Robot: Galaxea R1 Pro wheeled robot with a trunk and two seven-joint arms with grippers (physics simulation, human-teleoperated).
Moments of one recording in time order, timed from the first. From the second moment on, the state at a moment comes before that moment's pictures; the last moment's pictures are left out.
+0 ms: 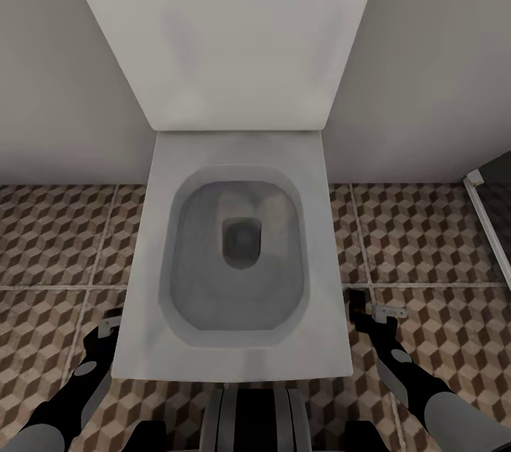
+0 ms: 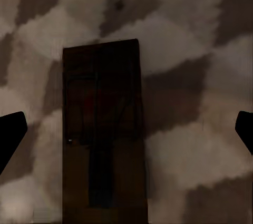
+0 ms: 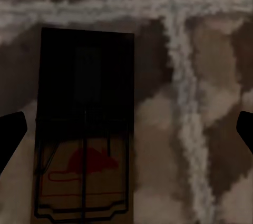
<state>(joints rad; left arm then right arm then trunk) -0.53 0.21 0.03 -0.55 0.16 -0.15 0.12 -0.67 -0.20 0.39 -0.35 -0.50 -0.36 -0.11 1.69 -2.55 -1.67</state>
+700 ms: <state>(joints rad) -0.53 0.21 0.03 -0.56 0.17 -0.15 0.13 -0.67 -0.20 0.39 -0.35 -0.50 -0.36 -0.11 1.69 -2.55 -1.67</state>
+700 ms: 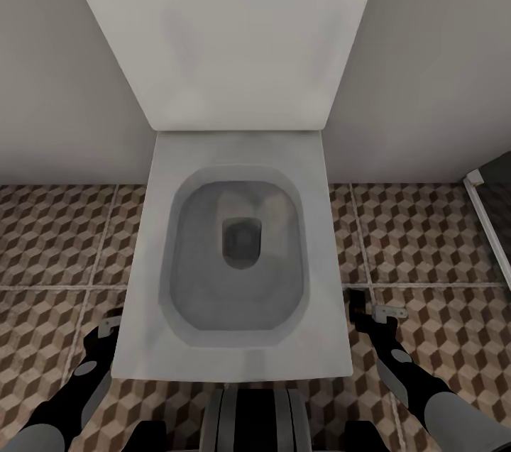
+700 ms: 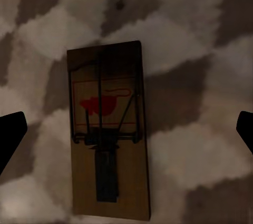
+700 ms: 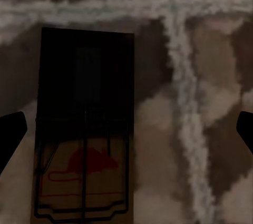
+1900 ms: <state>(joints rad) -0.53 0.20 0.05 -0.56 0.17 -0.15 0.13 -0.67 -0.20 0.39 -0.35 -0.50 -0.36 -0.11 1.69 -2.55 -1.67</state>
